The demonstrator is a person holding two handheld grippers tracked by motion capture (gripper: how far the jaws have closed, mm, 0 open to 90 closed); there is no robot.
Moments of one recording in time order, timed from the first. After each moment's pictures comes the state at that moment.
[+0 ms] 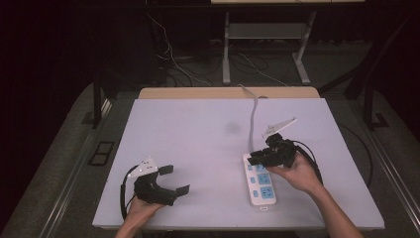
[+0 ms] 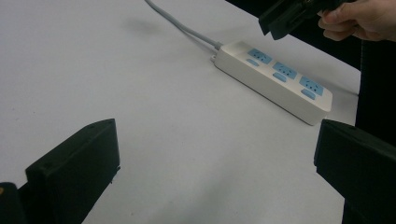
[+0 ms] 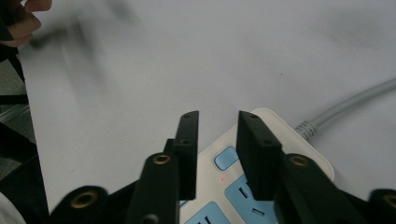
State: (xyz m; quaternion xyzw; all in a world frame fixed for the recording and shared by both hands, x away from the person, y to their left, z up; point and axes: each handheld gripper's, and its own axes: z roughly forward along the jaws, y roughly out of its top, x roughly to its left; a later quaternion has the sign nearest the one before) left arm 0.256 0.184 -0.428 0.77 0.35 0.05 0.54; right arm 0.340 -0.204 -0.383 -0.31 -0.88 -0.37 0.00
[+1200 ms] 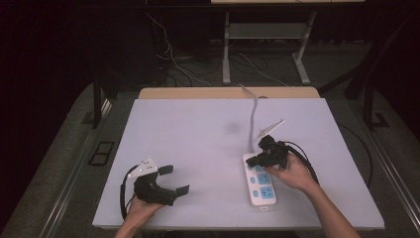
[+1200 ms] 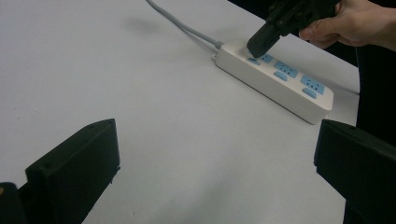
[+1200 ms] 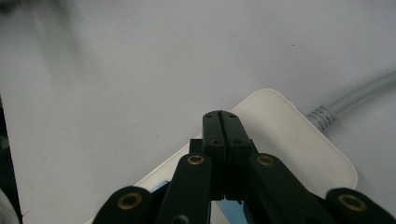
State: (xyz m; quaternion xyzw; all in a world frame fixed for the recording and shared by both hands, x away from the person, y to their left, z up) left arm 0.256 0.185 -0.428 0.77 0.34 0.06 0.54; right arm 0.354 -0.193 -0.407 -0.30 -0.90 -0.32 0.03
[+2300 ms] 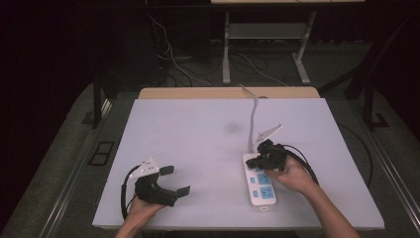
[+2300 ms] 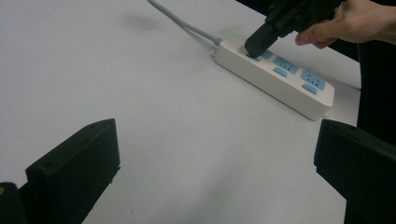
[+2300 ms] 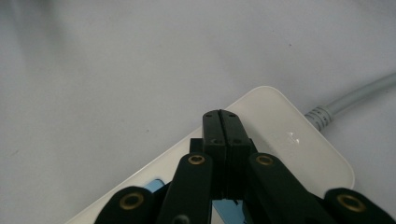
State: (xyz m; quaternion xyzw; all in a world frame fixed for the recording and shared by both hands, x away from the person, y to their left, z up) left arm 0.256 0.182 -0.429 0.77 0.34 0.06 0.53; right arm 0.346 -0.190 -0.413 -0.28 -0.90 -0.32 -0.01
